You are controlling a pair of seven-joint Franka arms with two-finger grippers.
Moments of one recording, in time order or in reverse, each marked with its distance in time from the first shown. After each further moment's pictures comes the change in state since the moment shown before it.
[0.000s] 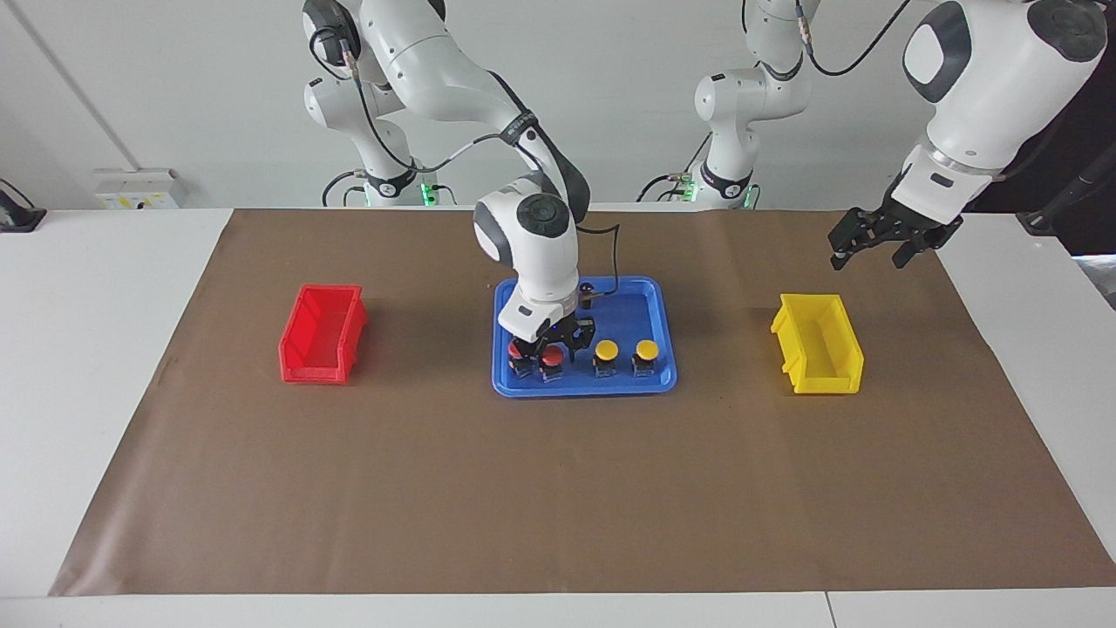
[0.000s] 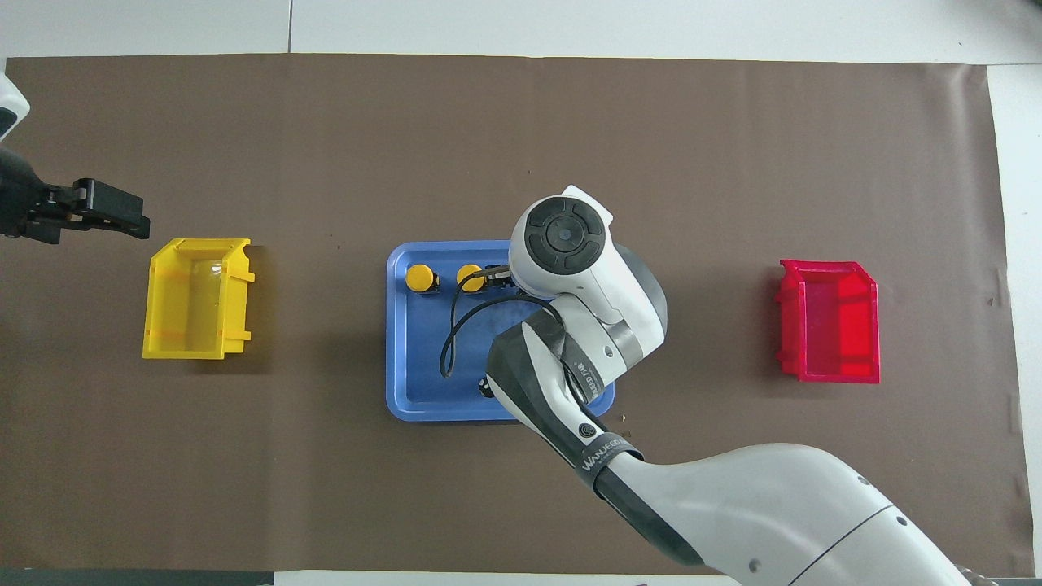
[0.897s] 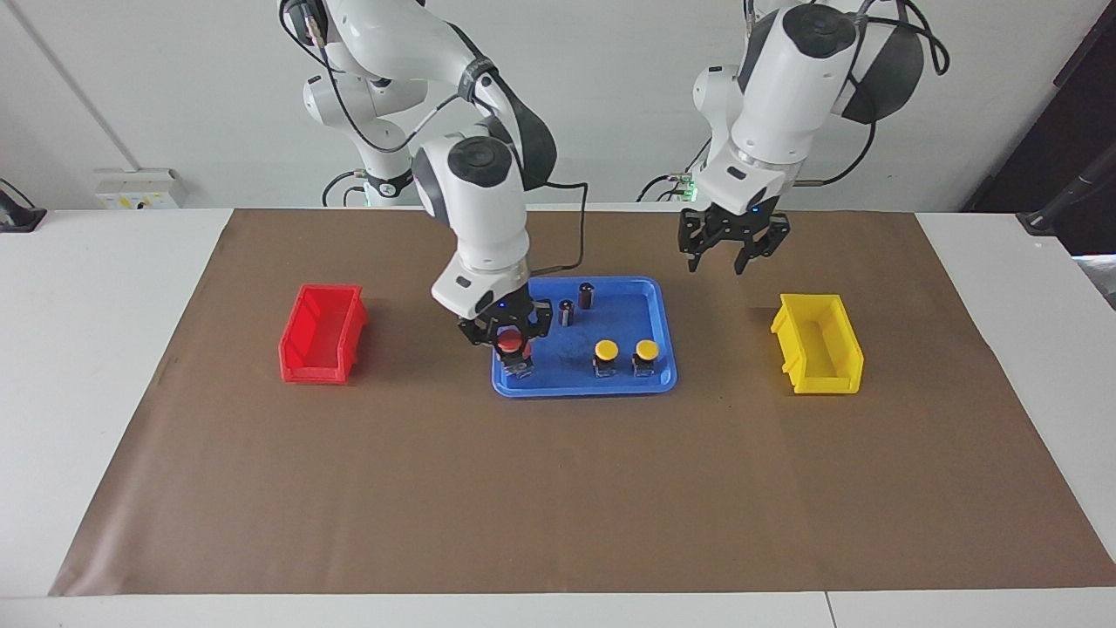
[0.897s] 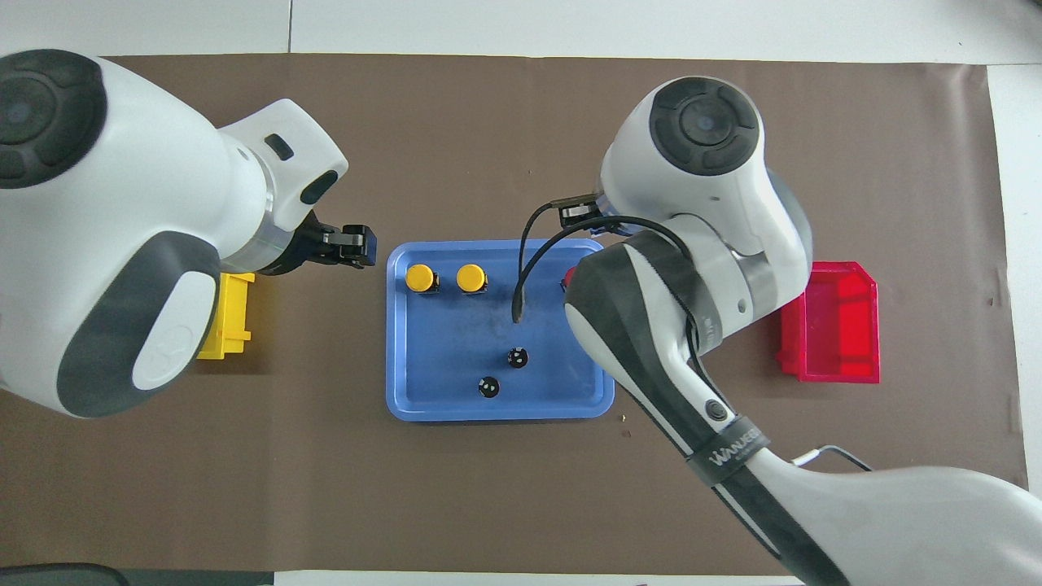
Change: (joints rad) left arm -0.375 0.031 -0.027 -0.082 -0.001 0.161 -0.277; right arm -0.187 -0.165 -0.012 0.156 0.000 -0.330 -0.196
